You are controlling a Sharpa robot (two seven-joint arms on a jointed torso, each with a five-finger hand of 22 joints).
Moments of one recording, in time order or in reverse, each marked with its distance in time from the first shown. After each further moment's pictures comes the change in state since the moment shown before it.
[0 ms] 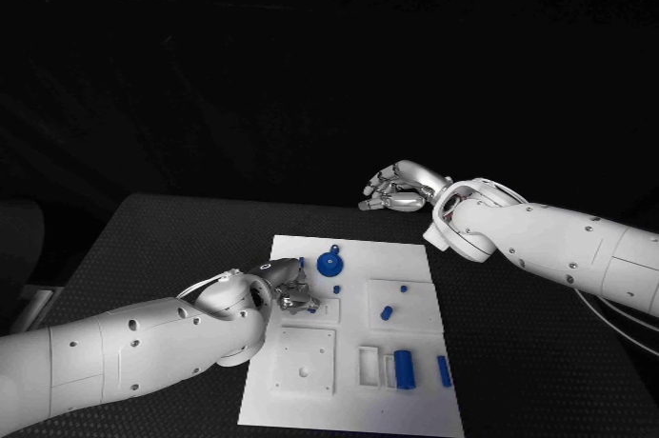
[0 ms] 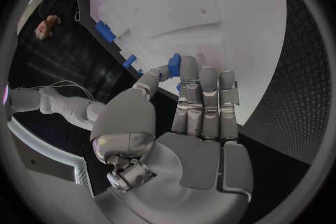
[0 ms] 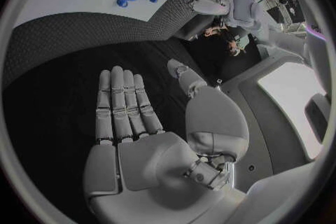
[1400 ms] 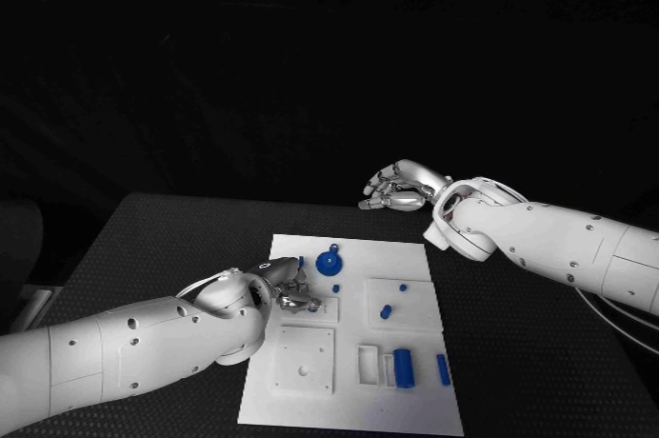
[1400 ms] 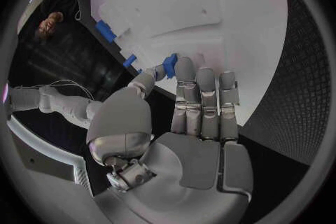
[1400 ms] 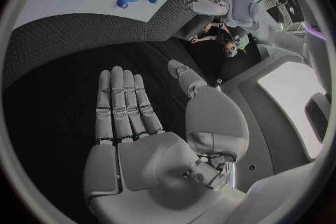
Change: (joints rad) left arm 0.000 0.001 0.001 -0.003 0.011 0.002 0.004; left_hand -0.035 -0.109 0.067 0.074 -0.127 0.042 -0.041 -0.001 0.018 0.011 -0.020 0.000 0.016 0.002 -0.010 0.008 -0.010 0.000 0.000 0.000 0.000 0.000; right arm 0.000 -0.005 0.000 0.004 0.002 0.006 -0.001; right_hand 0.000 0.000 -0.008 0.008 0.008 -0.002 0.002 0.000 -0.004 0.000 0.000 -0.004 -0.016 0.000 0.000 0.000 -0.007 0.000 -0.004 0.004 -0.004 0.000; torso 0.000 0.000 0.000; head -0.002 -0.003
